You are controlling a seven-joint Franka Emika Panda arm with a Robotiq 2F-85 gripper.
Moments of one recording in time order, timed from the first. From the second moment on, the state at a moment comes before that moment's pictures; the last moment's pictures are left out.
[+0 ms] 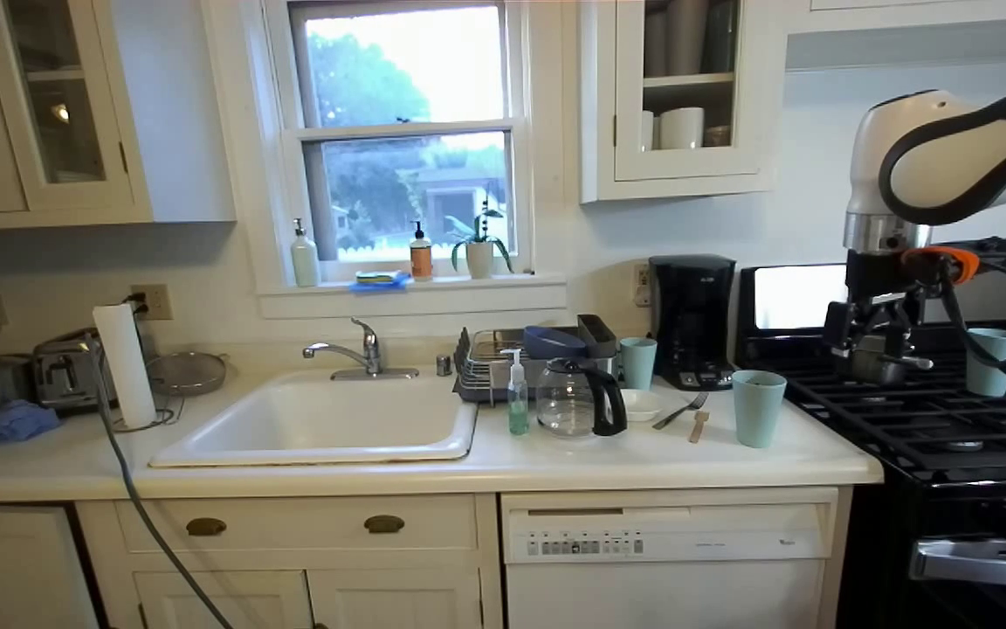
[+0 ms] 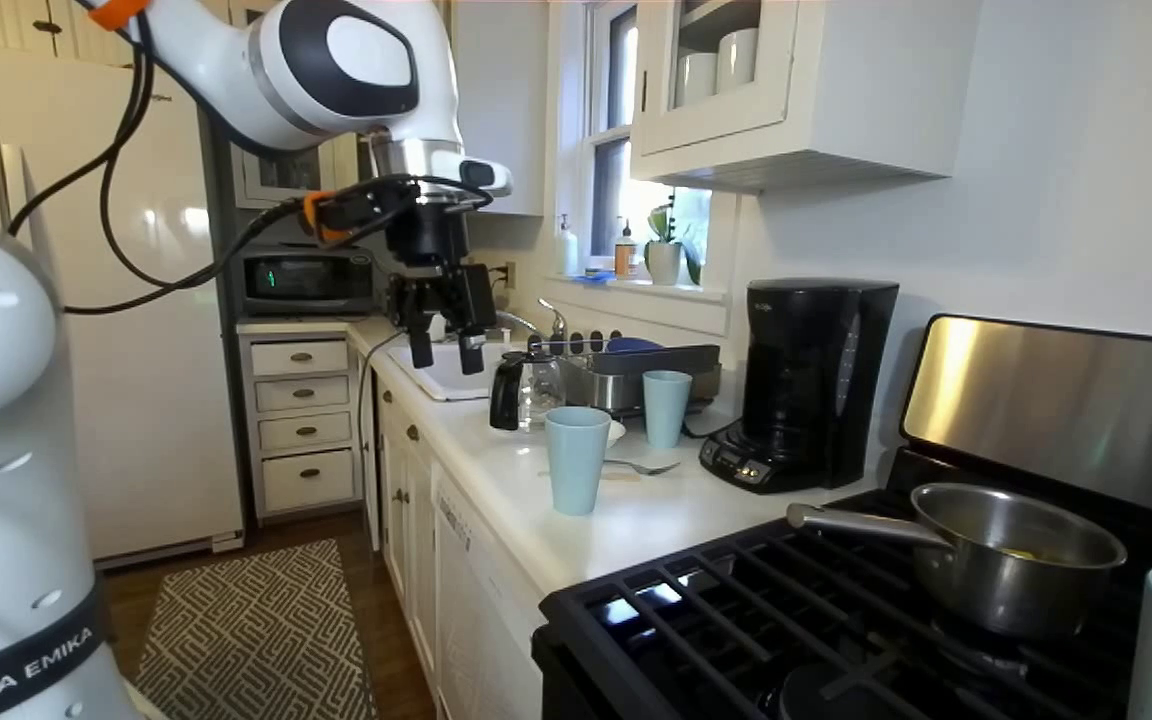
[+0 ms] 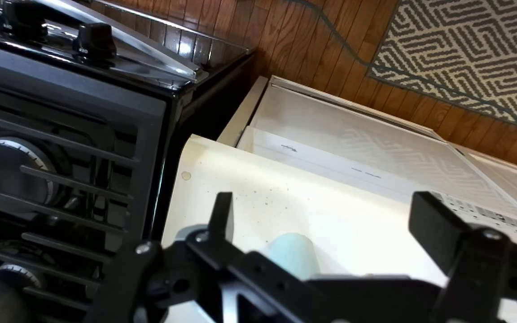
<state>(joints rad) -0.18 -0.70 0.00 -2.78 -0.16 2.15 0.15</state>
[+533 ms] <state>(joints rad) -0.04 -0.56 0.03 -2.56 -0.11 2.13 0.14</state>
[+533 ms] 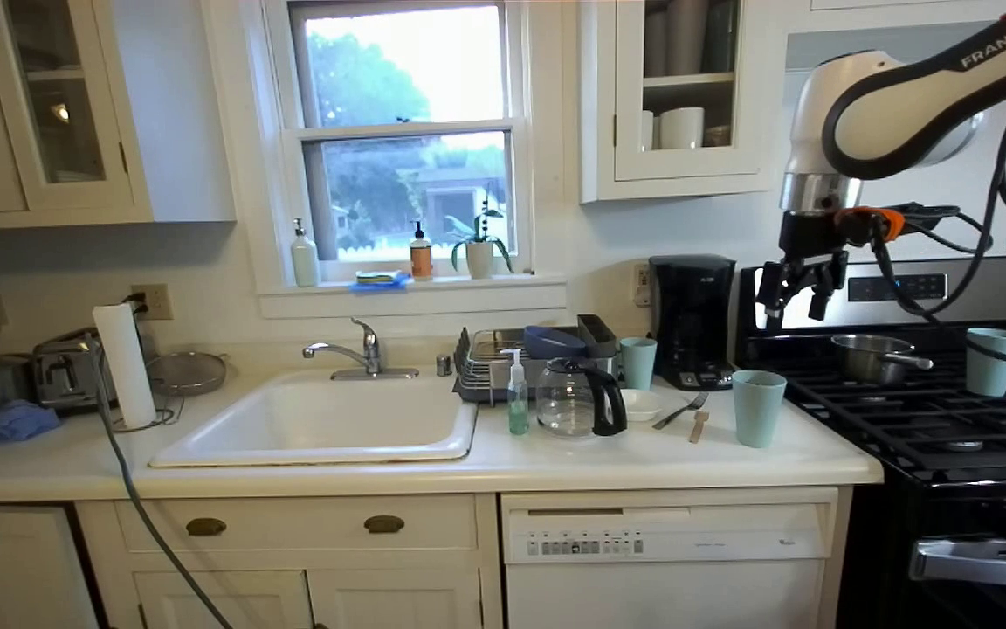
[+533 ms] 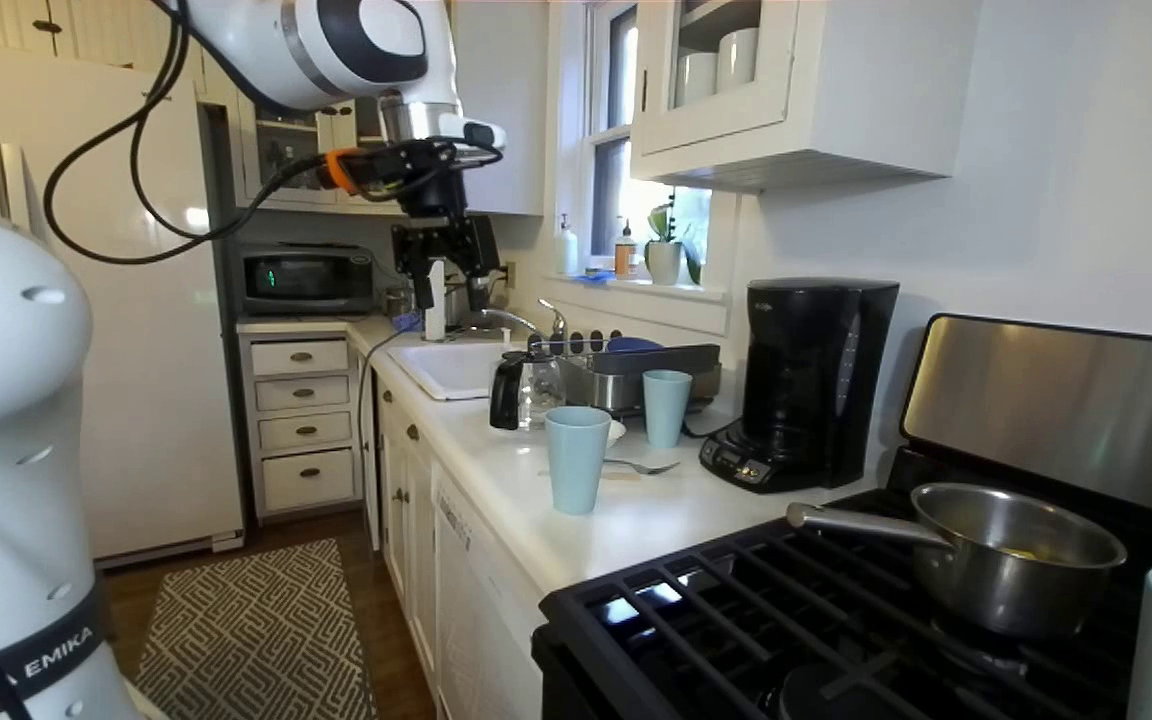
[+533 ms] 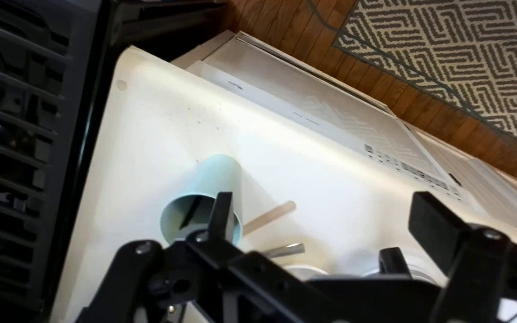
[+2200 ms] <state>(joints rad) 0.08 0.06 0.12 -2.03 -0.05 2.16 0.18</state>
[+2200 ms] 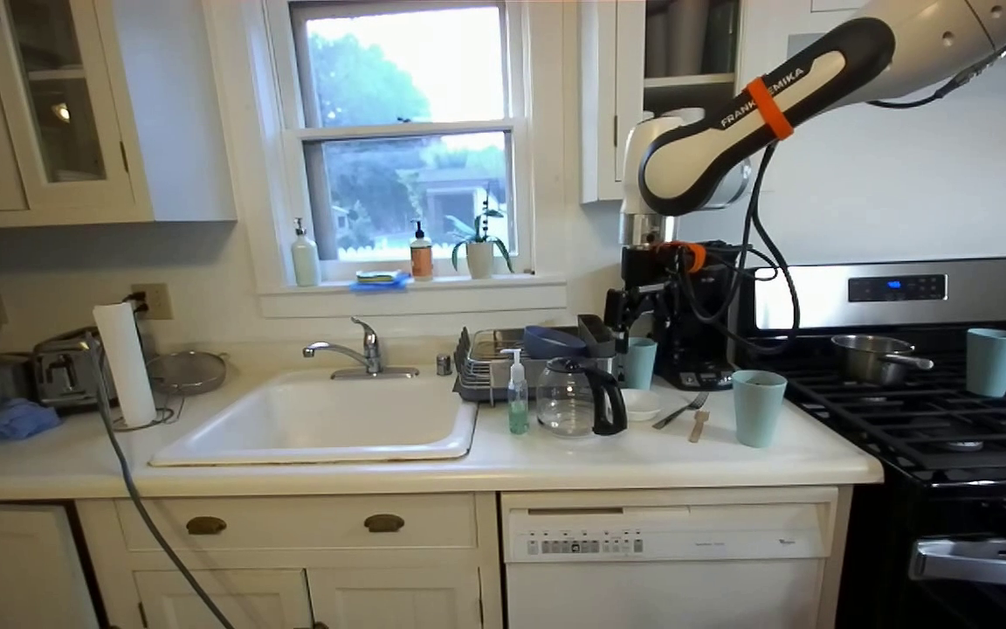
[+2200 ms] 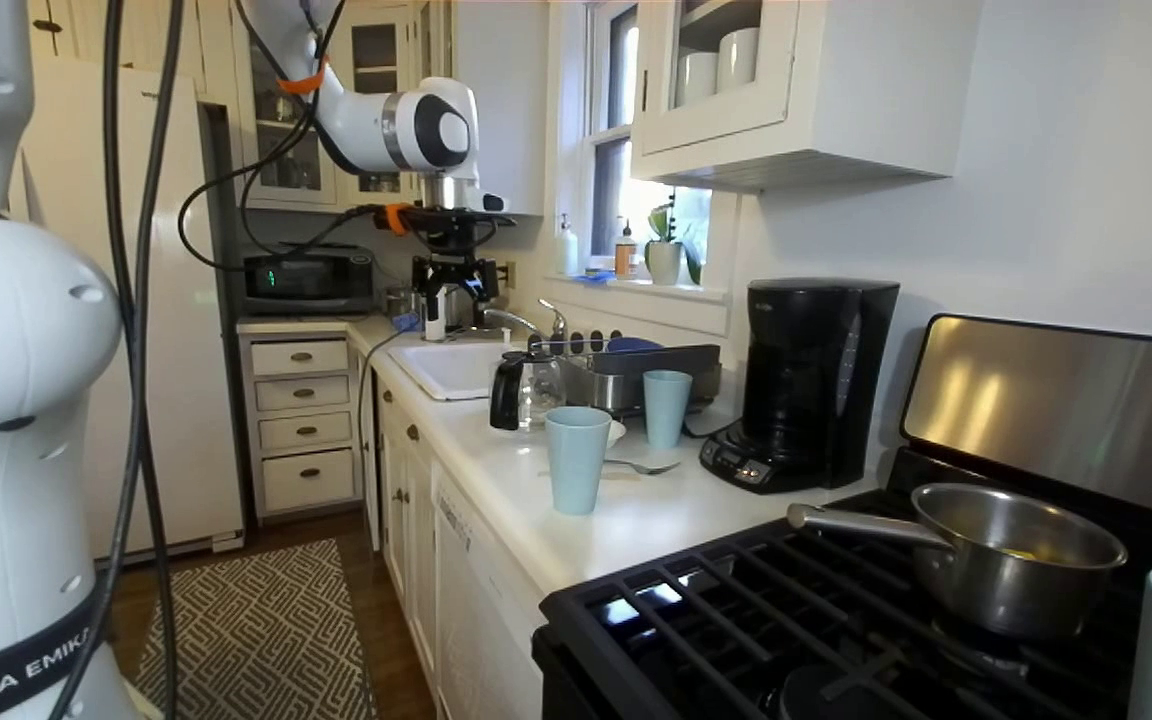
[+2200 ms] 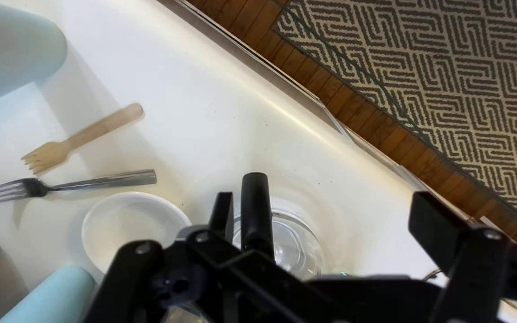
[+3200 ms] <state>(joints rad) 0.08 0.40 0.07 -1.75 -0.10 2.23 0.15</state>
